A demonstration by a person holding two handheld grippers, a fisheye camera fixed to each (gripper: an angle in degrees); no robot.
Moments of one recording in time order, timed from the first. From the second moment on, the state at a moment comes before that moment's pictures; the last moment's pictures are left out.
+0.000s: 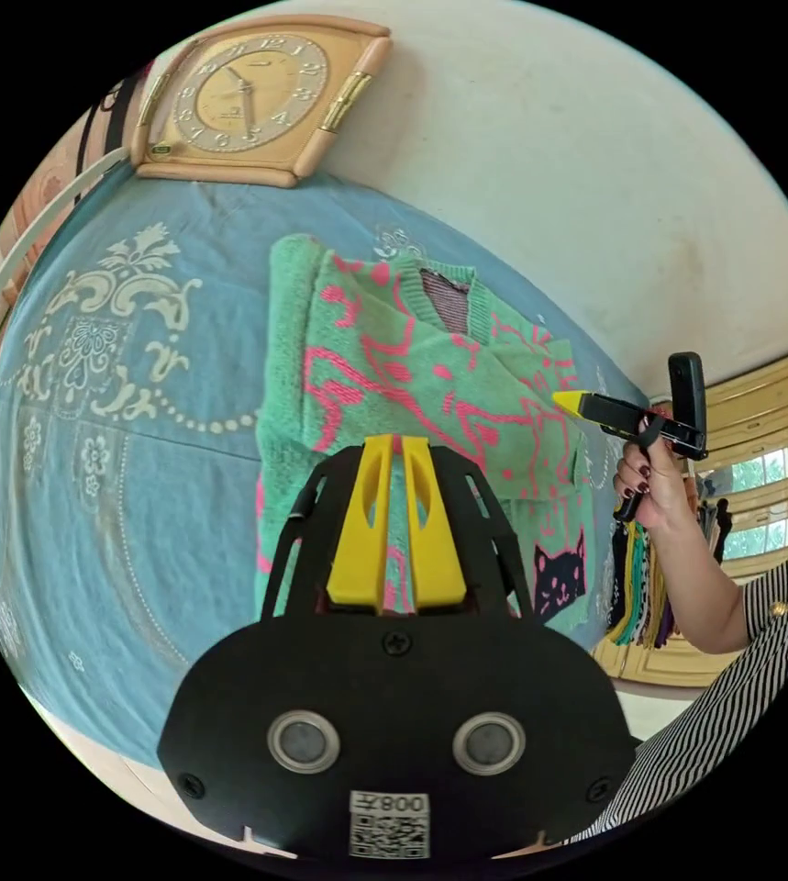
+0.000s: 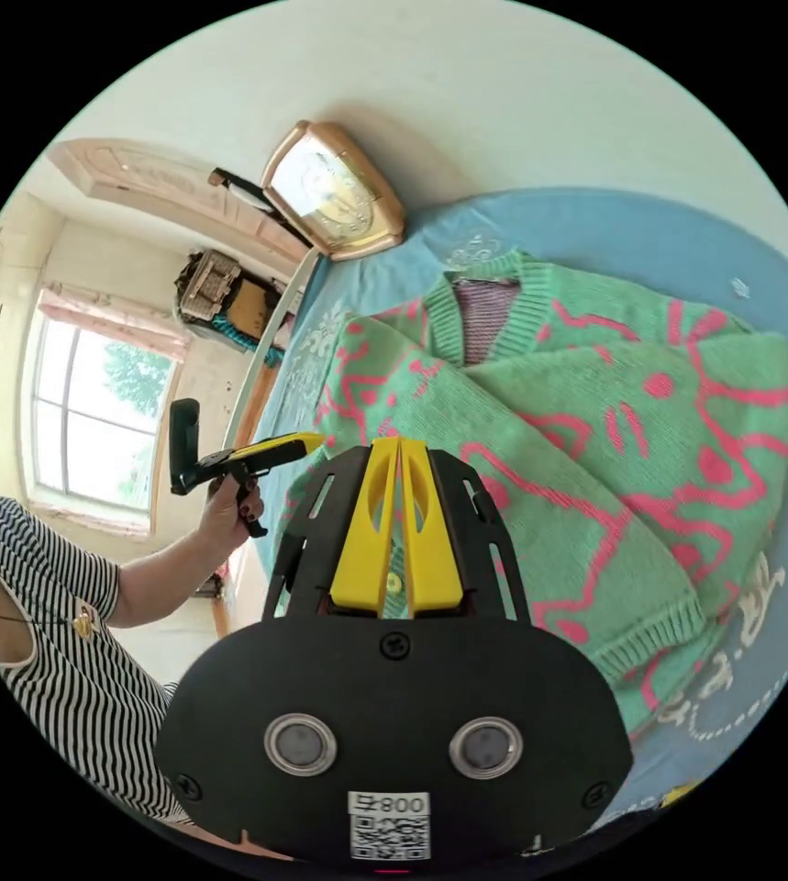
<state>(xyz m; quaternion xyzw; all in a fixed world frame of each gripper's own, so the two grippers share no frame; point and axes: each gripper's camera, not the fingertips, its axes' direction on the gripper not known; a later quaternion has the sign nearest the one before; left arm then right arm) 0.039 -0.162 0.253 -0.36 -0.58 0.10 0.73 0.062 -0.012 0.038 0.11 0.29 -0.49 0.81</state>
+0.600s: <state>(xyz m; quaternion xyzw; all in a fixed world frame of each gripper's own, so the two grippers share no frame) 0.071 -0.191 0.145 -0.31 -0.61 0.11 0.72 -0.144 -0.105 0.432 0.00 0.45 -0.54 0.72</state>
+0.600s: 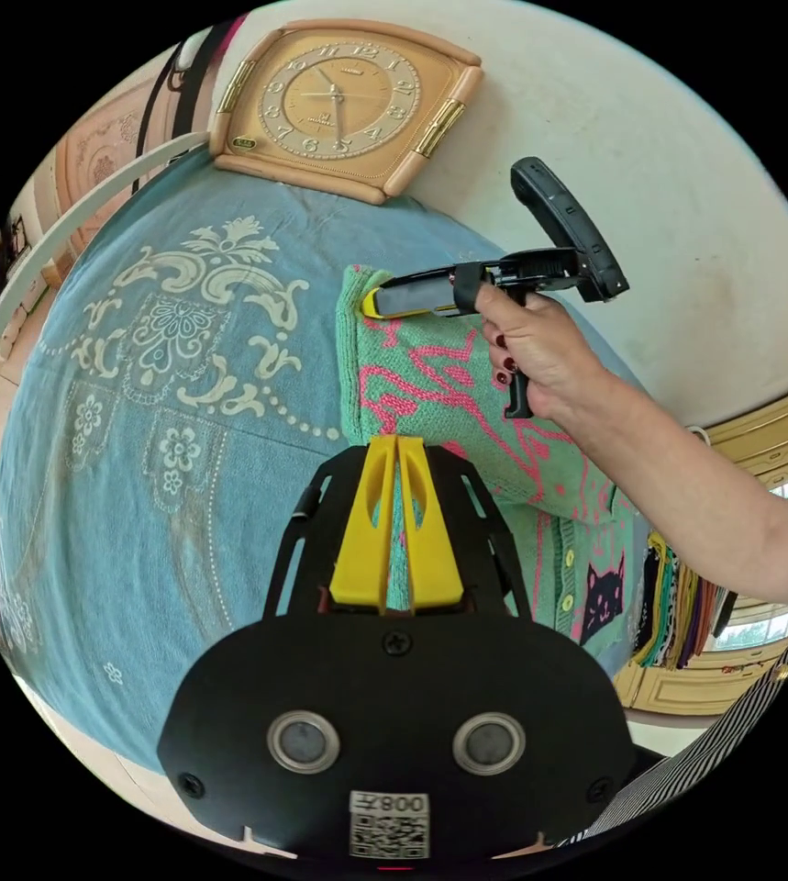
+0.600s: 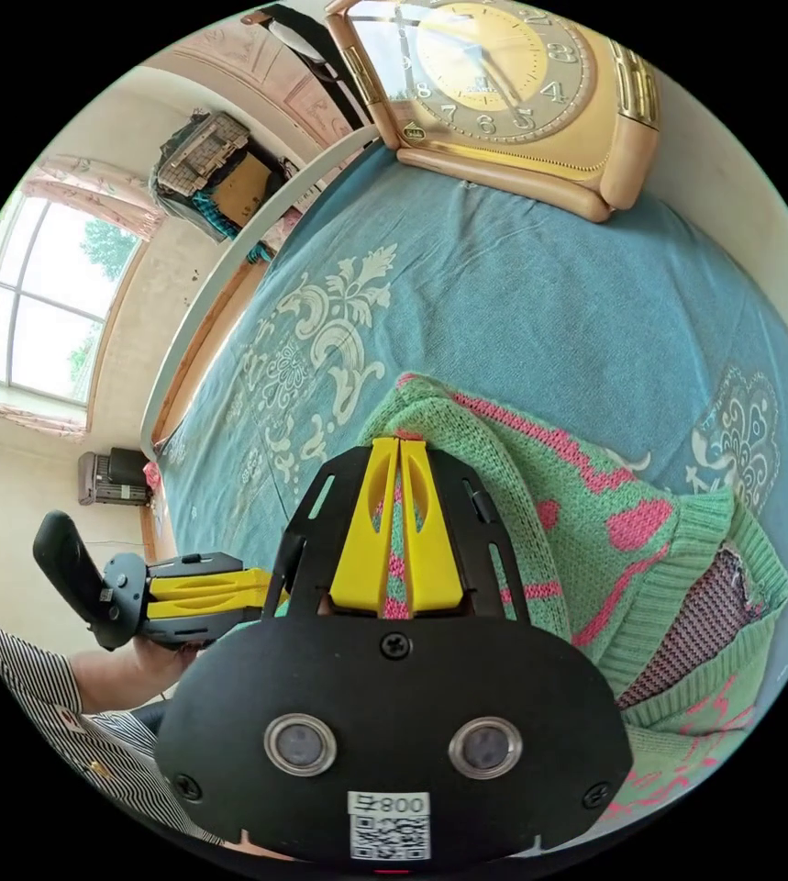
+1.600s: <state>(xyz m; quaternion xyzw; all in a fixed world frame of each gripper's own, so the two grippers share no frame) 0.123 -0.165 0.098 -0.41 -0.57 0.13 0.71 -0.115 0.045 0.313 0.03 0.40 -0.54 0.74</state>
